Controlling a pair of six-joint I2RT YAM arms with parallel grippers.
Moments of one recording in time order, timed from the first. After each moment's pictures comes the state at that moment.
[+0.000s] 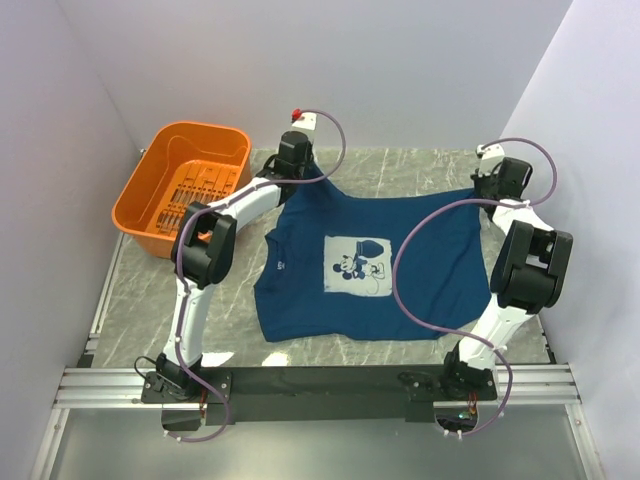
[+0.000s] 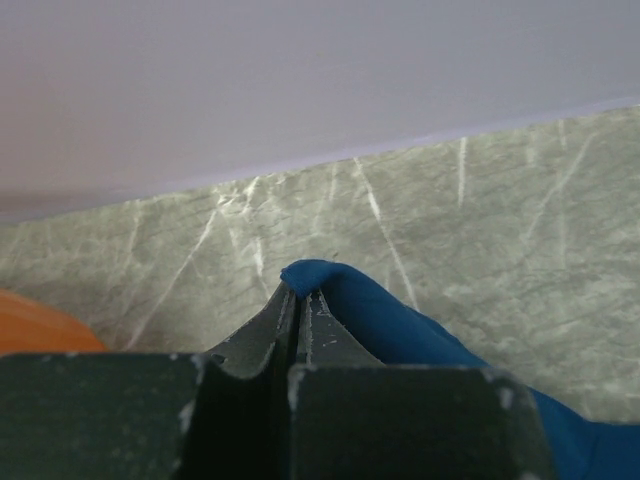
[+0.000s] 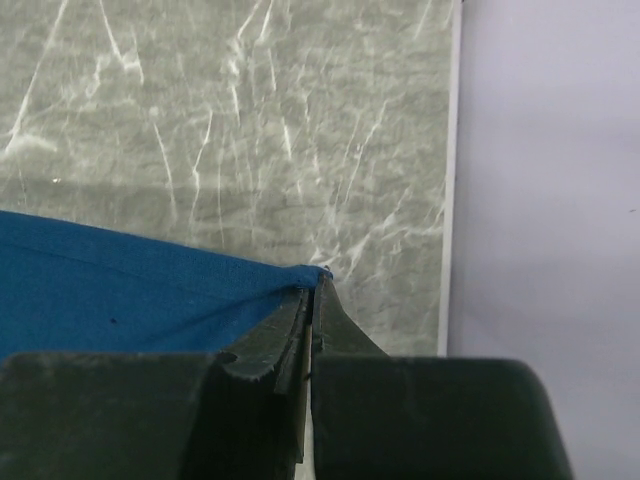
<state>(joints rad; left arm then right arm) -0.49 2.23 1.80 0.16 -0.37 -0.01 -0.32 1.84 1.22 0.06 -0.17 -0.43</state>
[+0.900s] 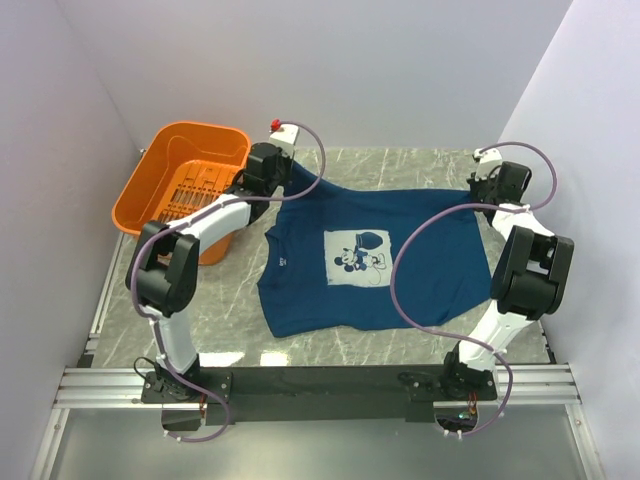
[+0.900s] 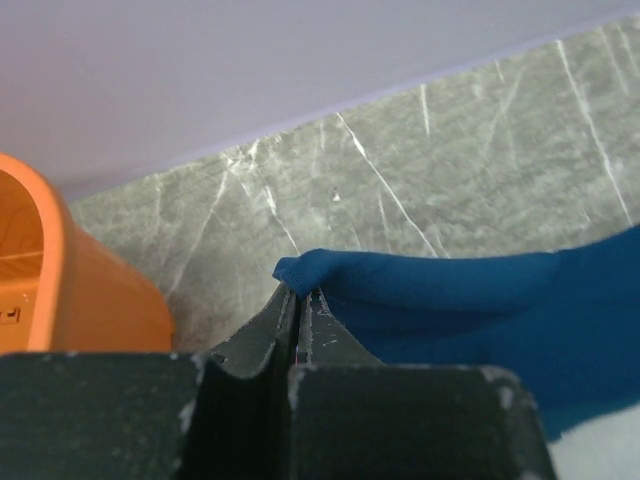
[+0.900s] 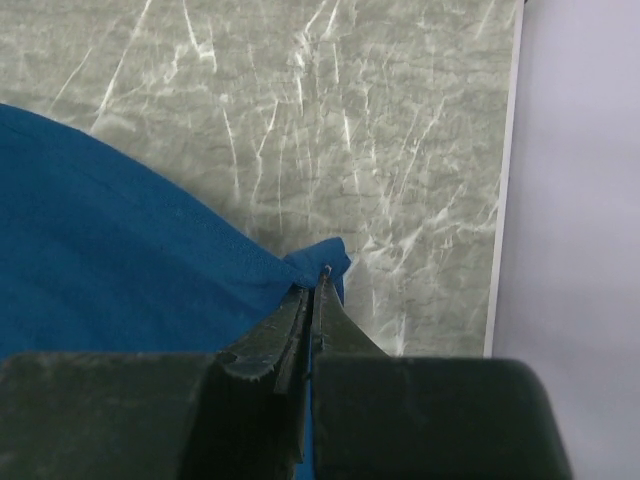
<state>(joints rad) -0.44 1.88 1.38 0.25 -0.17 0.06 -0.31 1.79 1.17 0.04 -0.26 -0.41</state>
